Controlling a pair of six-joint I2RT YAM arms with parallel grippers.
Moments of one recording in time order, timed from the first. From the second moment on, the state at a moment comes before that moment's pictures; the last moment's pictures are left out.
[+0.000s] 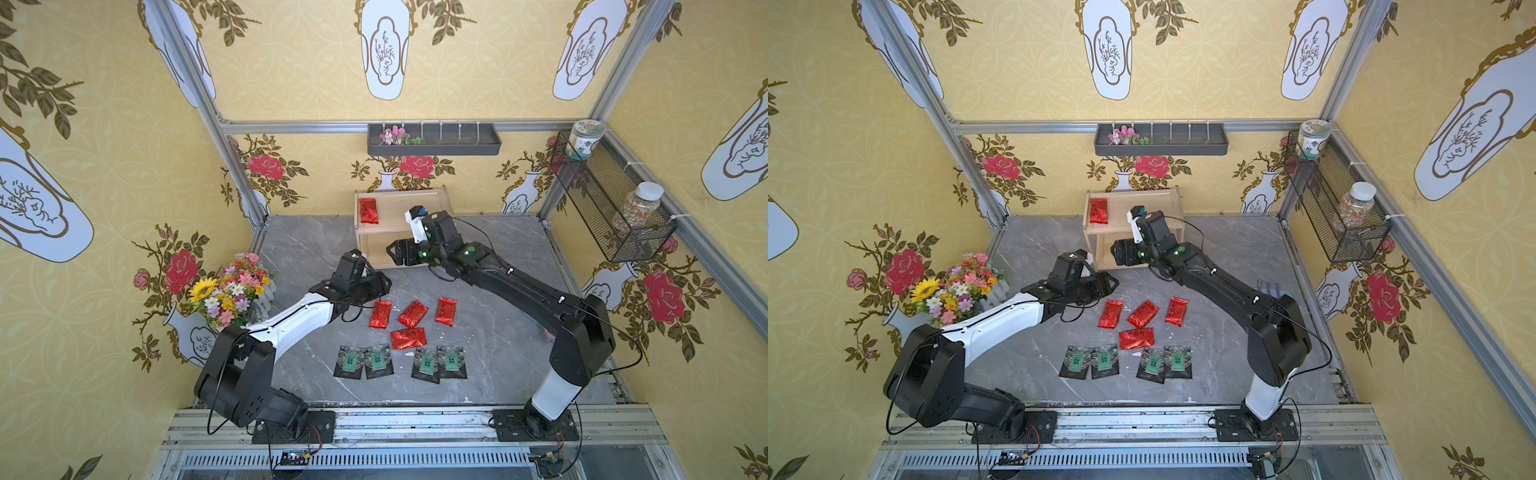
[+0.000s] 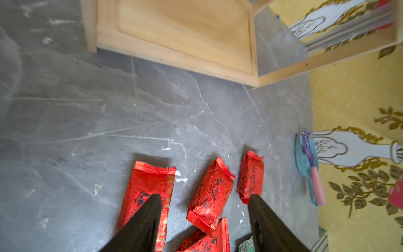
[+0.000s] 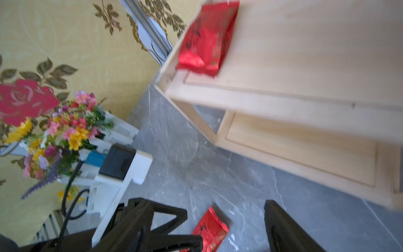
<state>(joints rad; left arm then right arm) -0.54 1.50 0.91 -0.20 0.16 -0.76 0.65 1.68 1.38 -0.30 -0.11 0.37</state>
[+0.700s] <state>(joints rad) -0.66 1.79 1.11 -0.48 -0.08 -0.72 0.48 1.44 0.94 -0.16 -0.07 0.42</state>
